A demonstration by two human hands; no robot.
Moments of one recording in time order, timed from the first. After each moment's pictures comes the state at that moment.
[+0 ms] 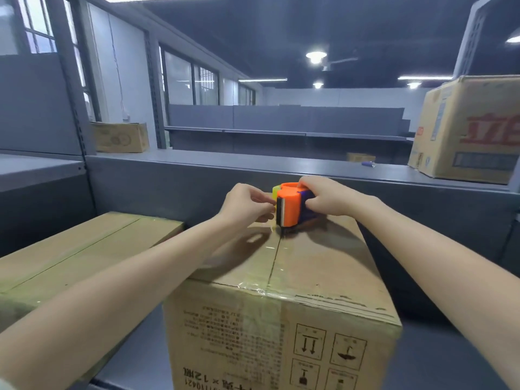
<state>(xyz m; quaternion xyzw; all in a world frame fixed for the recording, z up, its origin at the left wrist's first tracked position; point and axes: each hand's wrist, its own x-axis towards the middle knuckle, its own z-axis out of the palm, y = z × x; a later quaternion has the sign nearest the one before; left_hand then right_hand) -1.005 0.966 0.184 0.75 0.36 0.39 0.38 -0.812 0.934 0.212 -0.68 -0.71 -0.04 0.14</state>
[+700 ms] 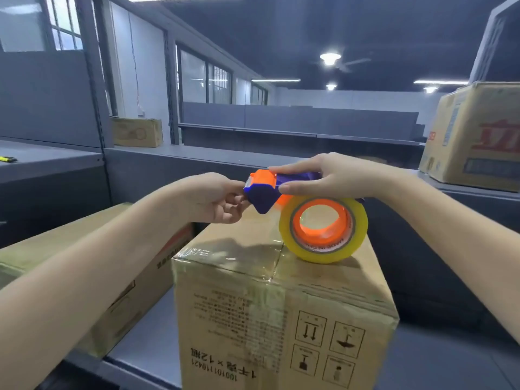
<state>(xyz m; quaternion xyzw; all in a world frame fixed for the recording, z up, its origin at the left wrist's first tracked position) -1.069 0.940 0.225 0.56 0.37 0.30 0.67 -0.873 0.849 0.273 -0.59 -0.79 0.08 0.14</state>
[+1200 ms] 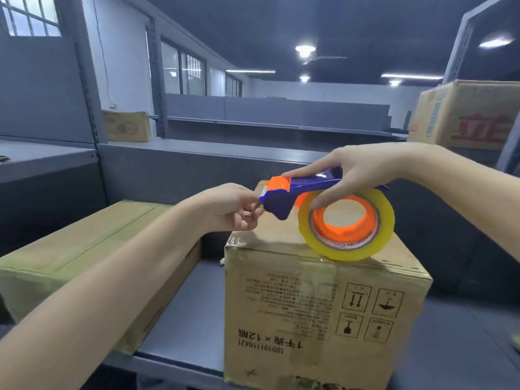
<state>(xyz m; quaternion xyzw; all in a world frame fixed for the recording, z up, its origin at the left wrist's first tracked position) -1.115 0.949 0.198 0.59 0.30 0.25 0.70 -0.945 0.823 0.291 -0.64 -0.76 0.13 0.05</state>
